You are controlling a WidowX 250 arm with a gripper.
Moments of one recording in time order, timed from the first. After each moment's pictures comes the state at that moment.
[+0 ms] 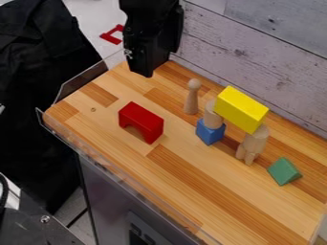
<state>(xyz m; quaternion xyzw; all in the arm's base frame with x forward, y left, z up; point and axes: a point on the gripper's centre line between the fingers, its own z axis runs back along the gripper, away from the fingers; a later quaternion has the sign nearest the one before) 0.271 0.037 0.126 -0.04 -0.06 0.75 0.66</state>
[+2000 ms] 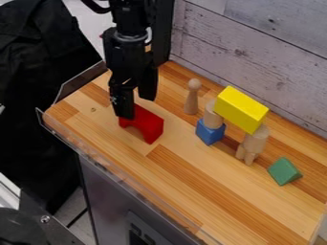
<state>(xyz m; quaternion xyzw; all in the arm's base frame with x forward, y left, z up) 0.269 0.071 0.027 0.00 0.05 0.76 0.65</state>
